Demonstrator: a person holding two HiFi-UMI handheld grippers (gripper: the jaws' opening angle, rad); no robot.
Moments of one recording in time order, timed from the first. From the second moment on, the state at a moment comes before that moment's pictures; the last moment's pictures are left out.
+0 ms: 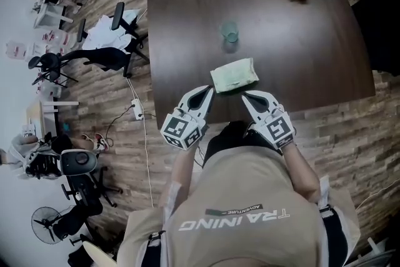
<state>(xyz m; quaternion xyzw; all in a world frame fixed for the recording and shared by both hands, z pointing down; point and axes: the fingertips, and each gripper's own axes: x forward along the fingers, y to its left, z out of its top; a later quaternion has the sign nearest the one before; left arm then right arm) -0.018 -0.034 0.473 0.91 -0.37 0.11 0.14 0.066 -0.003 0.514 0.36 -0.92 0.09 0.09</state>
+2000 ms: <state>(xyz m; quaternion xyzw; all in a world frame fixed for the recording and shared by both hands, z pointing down) -0.013 -0.098 0.595 0.91 -0.28 0.17 0.25 0.030 -0.078 0.627 0.19 -0.87 0.03 0.45</state>
